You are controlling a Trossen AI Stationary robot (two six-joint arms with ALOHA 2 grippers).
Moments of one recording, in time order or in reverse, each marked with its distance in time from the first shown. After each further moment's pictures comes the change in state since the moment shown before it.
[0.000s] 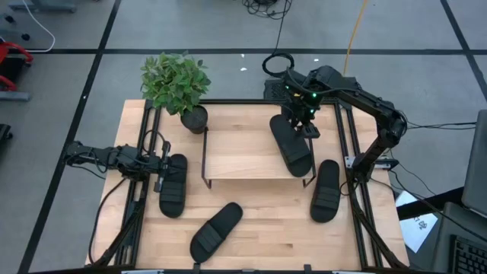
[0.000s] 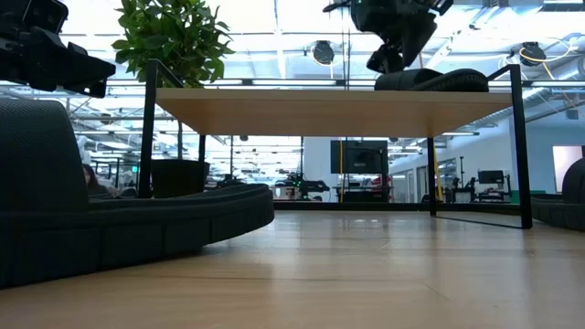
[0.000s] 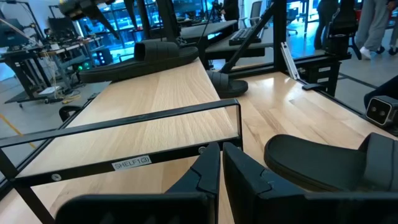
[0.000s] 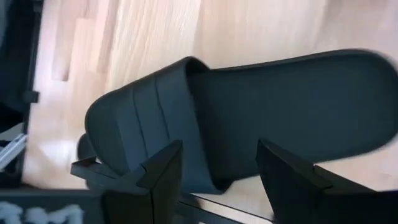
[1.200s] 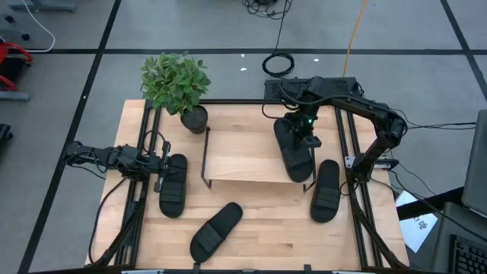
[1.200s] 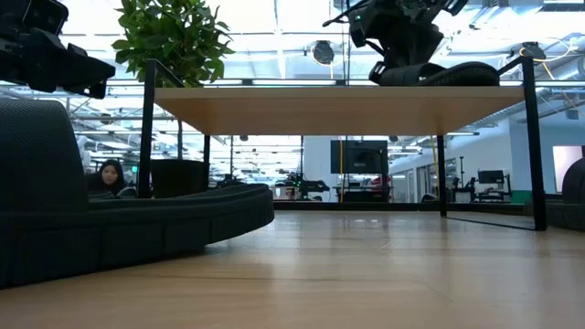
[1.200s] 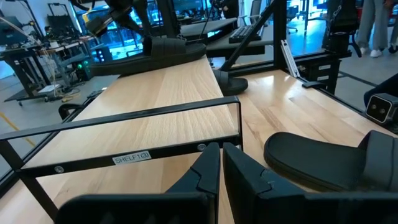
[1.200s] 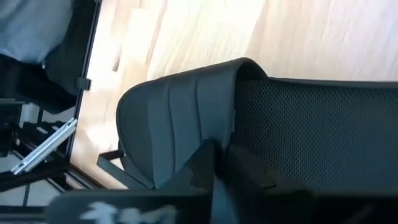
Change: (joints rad) left arm 0.000 0.000 0.000 -0.008 0.000 -0.002; right arm 0.060 -0.002 -0.140 0.015 -0.137 -0.054
